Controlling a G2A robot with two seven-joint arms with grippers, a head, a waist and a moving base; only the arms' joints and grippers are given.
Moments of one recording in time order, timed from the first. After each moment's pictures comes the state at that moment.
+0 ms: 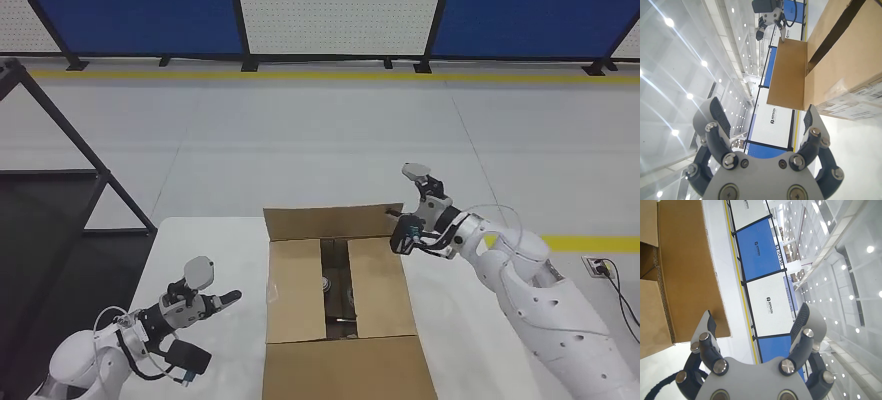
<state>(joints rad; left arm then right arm) 1.14 -0.94 -1.48 -1.54 2.32 0.06 0.98 -0.46 -1.05 0.96 -1.23 -2.06 -0.28 -0.37</state>
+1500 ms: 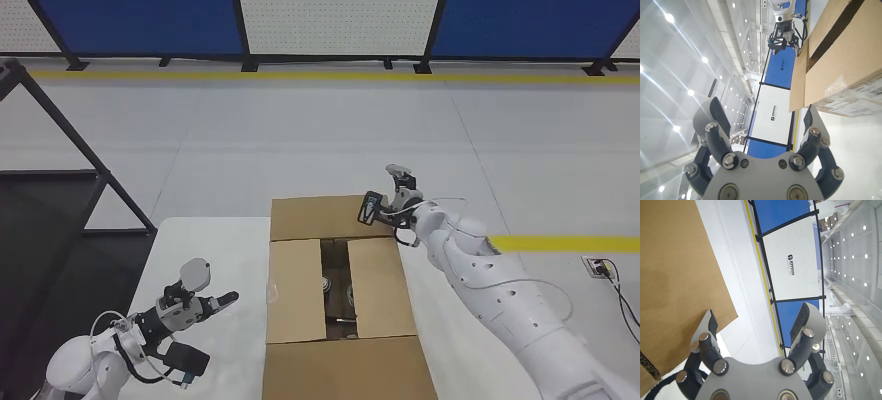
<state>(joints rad) 1.17 -0.93 -1.50 -1.55 2.31 0.07 0.96 -0.23 -1.27 0.71 -0.84 -1.92 -0.25 0.02</state>
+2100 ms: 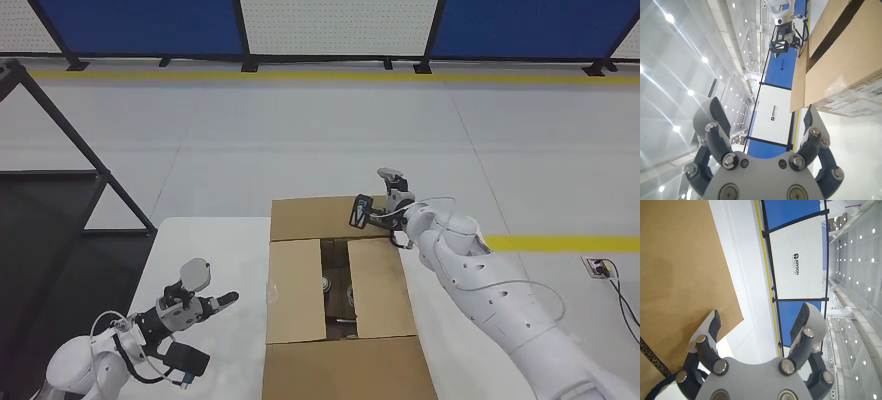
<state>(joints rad) 1.17 -0.93 -1.50 -1.55 2.31 0.07 0.96 -0.23 -1.29 0.70 -0.87 -1.93 -0.30 0.10</state>
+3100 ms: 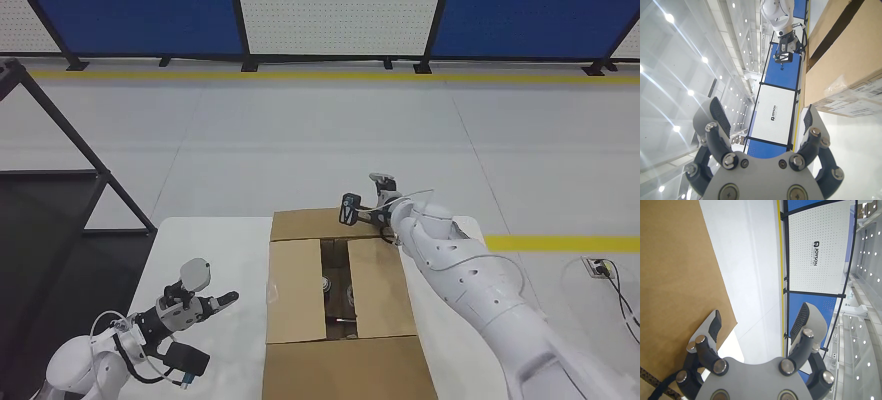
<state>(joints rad) 1.17 -0.93 -1.50 -1.55 2.31 0.07 0.96 -0.10 -1.45 0.61 -0.57 -1.90 -0.36 0.15</state>
